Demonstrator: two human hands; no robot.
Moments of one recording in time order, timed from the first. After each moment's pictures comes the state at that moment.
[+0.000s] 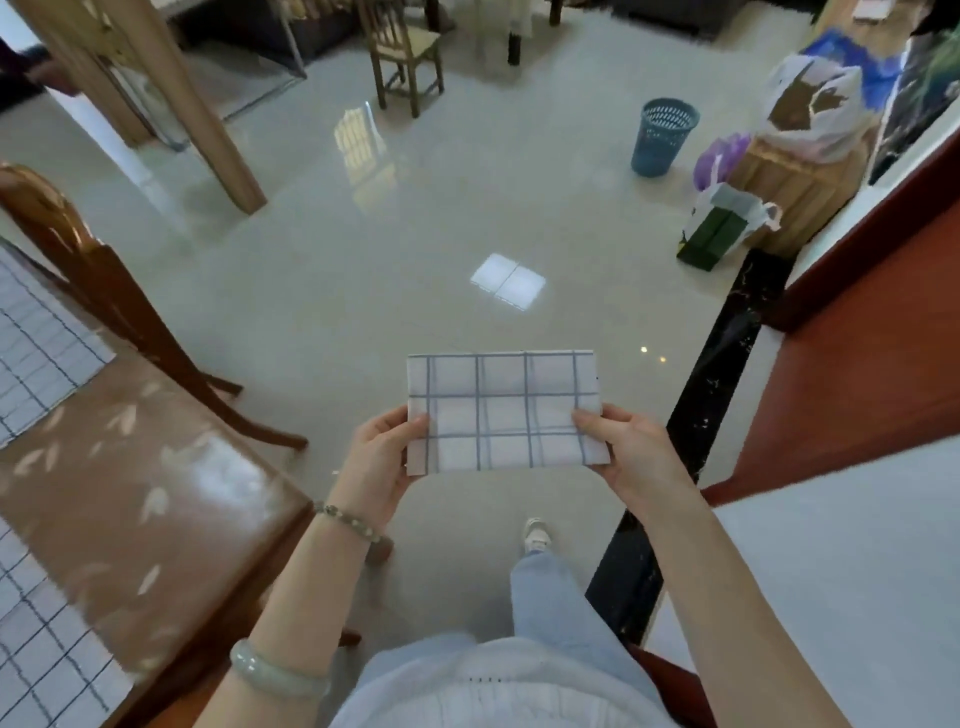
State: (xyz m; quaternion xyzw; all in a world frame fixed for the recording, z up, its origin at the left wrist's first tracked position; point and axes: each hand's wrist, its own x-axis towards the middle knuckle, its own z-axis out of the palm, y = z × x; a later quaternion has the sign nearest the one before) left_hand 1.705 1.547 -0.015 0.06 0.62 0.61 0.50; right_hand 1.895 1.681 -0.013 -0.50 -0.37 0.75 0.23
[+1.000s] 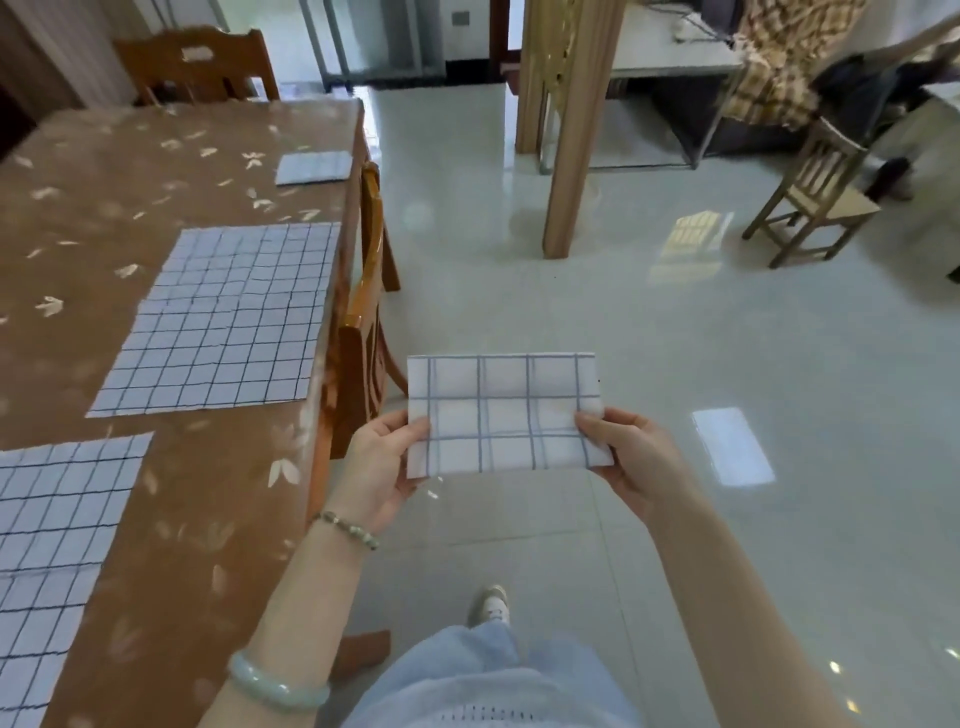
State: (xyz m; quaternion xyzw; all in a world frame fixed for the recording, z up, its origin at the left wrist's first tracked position) left_hand 1.404 1.662 0.016 -0.21 0.59 0.77 0.15; right_hand 1.414 1.894 0.007 -0.27 -0.56 0.78 -0.11
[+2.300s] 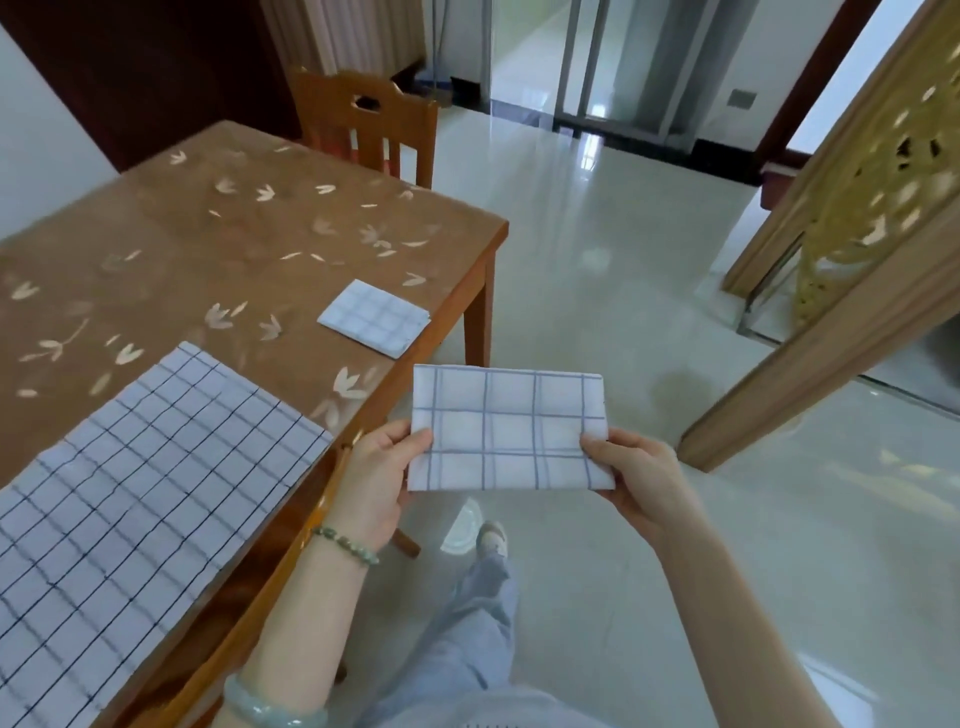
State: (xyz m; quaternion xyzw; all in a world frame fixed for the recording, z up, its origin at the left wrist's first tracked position) left_hand 0.807 1.700 0.009 -0.37 0.52 0.77 -0.07; right_hand 0.690 1.903 -0.003 -0.09 -0.62 0.70 -0.33
